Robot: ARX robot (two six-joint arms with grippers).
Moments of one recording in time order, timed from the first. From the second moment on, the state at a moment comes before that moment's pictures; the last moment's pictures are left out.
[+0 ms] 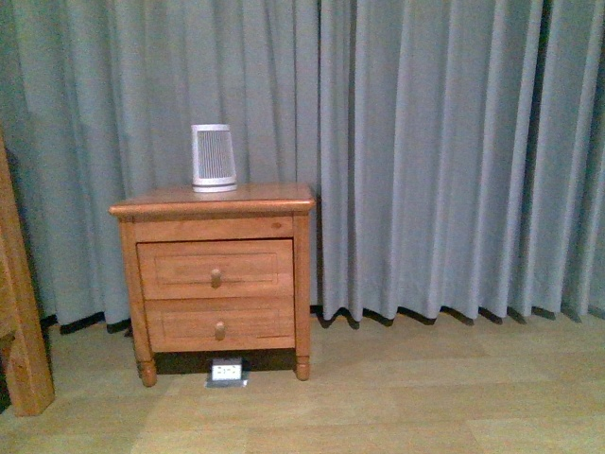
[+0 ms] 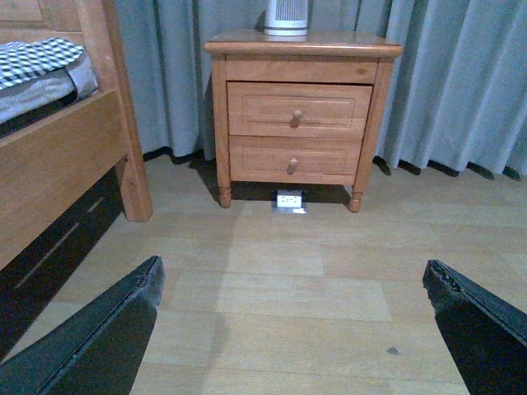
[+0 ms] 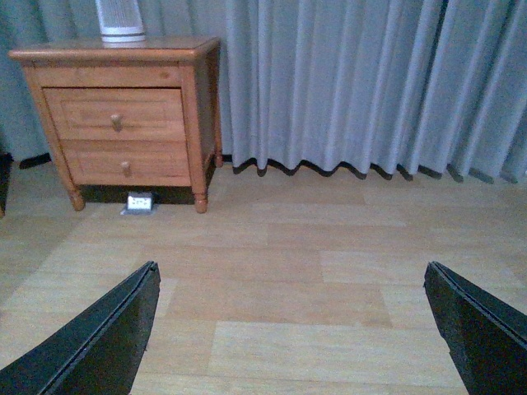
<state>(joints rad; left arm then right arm) 0.00 0.00 0.01 0.00 0.00 0.00 0.00 0.00 0.01 0.00 0.00 0.00</state>
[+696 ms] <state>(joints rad) 0.00 0.00 0.01 0.00 0.00 0.00 0.00 0.00 0.01 0.00 0.00 0.00</state>
